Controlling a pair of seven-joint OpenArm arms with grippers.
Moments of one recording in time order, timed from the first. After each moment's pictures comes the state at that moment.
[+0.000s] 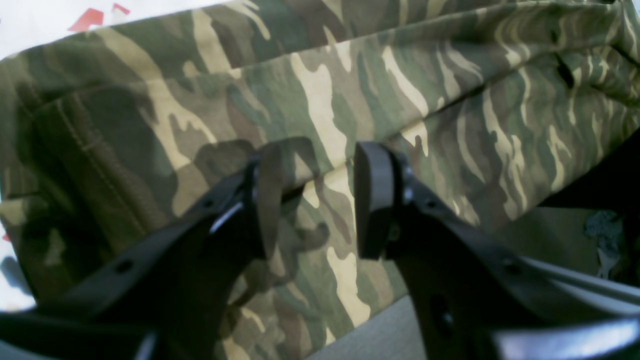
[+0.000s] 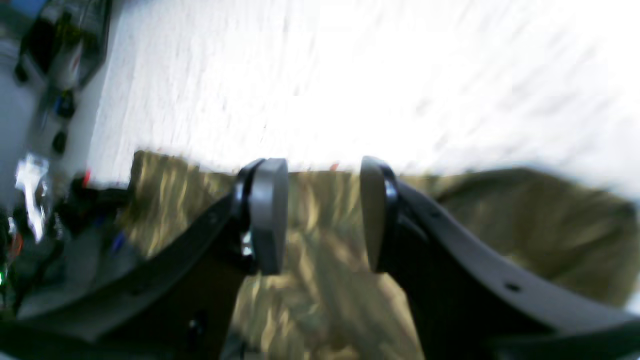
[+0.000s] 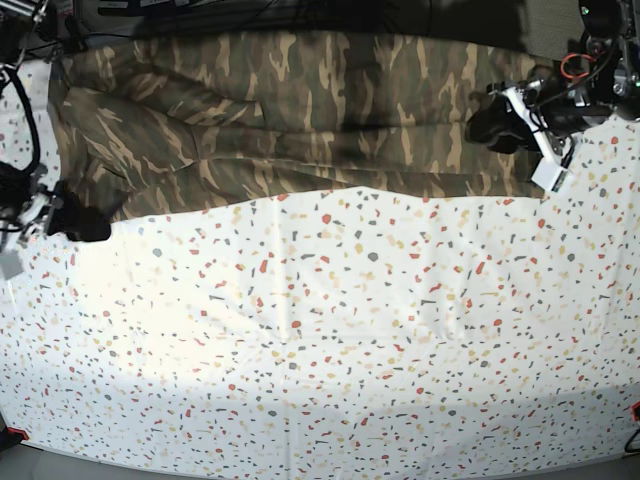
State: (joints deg) left arm 21.3 -18.8 -15.2 104.9 -49.6 -32.4 62.1; right arm -3.1 33.7 30.6 87.9 77.2 34.2 -79.6
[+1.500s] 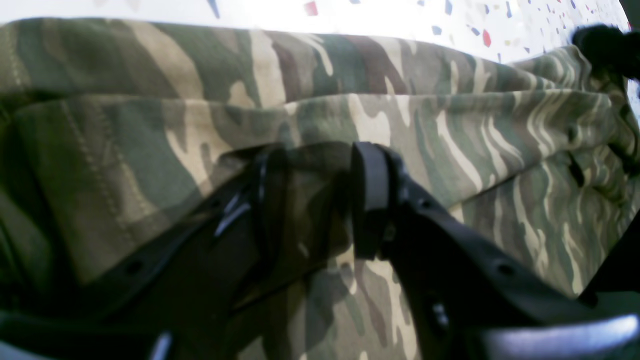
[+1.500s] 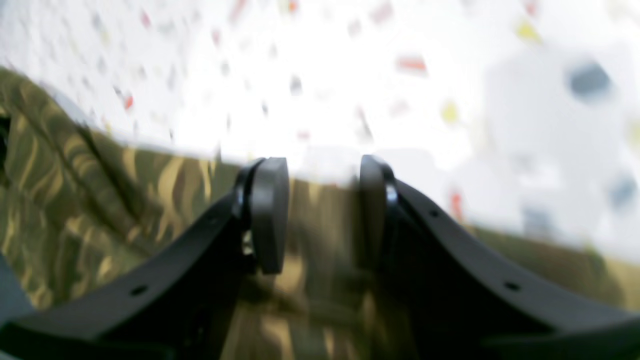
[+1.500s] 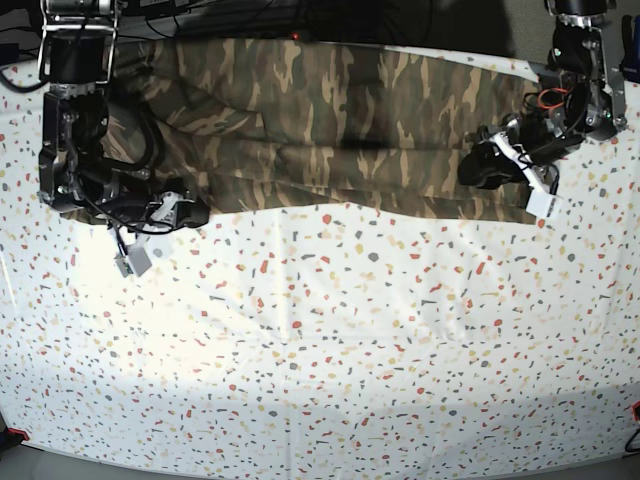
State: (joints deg) left arm 9.7 -13.1 -15.4 78.7 -39.6 -37.2 48.5; right arm 4.3 22.2 9.7 77.6 42.5 34.0 -55.9
